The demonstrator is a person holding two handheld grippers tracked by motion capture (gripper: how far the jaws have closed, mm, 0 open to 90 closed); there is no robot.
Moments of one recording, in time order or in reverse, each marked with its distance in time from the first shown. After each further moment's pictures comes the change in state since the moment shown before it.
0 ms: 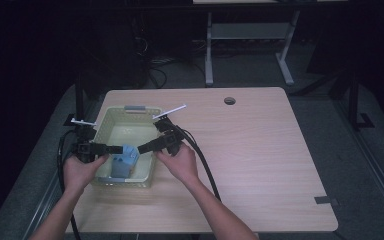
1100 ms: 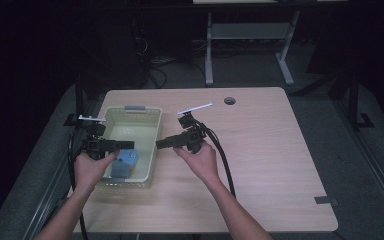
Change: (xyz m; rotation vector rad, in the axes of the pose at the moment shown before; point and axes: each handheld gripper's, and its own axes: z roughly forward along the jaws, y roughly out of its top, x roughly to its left) left arm -0.032 0.008 0.008 -0.061 -0.077 0.036; right arm -0.025 -0.016 -0.052 -0.078 0.016 0.036
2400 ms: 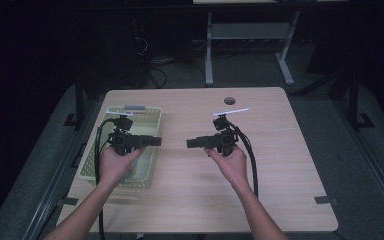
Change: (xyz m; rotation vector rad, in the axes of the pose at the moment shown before) left arm -0.061 0.016 0.036 0.000 -0.152 0.103; right arm -0.042 -0.032 -0.066 -0.066 -0.068 0.090
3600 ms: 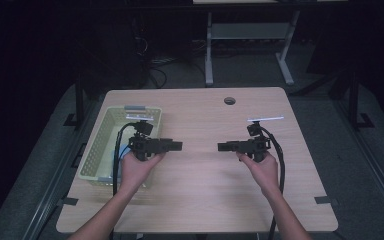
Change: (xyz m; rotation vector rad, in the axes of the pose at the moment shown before) left arm -0.043 -0.007 0.035 -0.013 -0.082 0.046; right arm -0.056 -0.033 -0.061 -0.046 -0.041 0.076
